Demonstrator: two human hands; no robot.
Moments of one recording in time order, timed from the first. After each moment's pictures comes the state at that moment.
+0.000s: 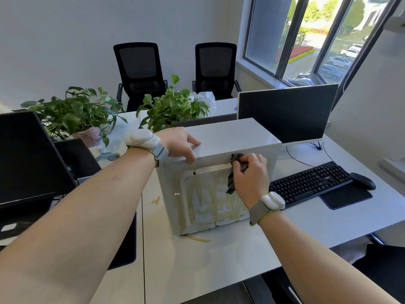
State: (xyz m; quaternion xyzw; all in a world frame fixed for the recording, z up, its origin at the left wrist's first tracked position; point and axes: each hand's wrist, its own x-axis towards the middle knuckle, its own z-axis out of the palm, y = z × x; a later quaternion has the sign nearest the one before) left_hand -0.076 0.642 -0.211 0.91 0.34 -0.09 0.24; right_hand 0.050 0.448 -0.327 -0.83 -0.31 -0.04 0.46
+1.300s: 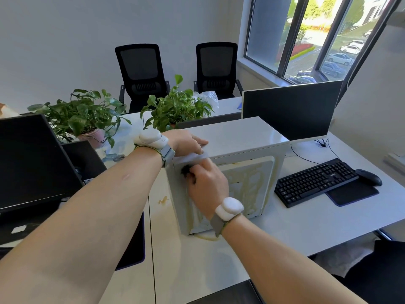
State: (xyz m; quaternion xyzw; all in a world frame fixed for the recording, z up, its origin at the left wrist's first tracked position) left_hand -0.083 0.647 -0.212 0.90 0.34 -0.10 0.25; right_hand -0.058 0.505 -0.329 -0.75 -0.50 -0.14 0.41
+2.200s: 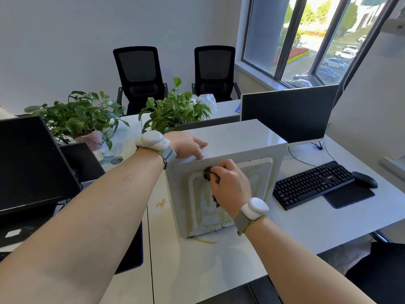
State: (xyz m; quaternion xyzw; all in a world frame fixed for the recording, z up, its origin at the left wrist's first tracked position) left_hand -0.083 0.647 -0.211 0.92 0.31 -0.10 0.21; right_hand -0.008 0.476 -0.335 -0.80 -0.48 -0.12 0.35
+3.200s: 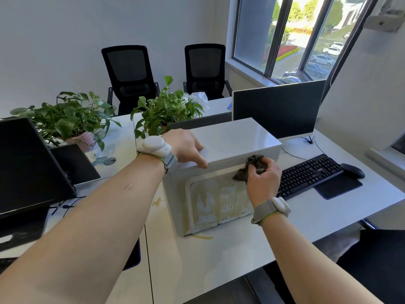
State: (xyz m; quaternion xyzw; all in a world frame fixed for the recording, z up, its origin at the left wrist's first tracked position) left_hand -0.080 0.631 -0.221 0.96 0.27 -0.06 0.10; right_hand 0.040 0.430 -0.339 -0.82 -0.10 -0.04 0.56
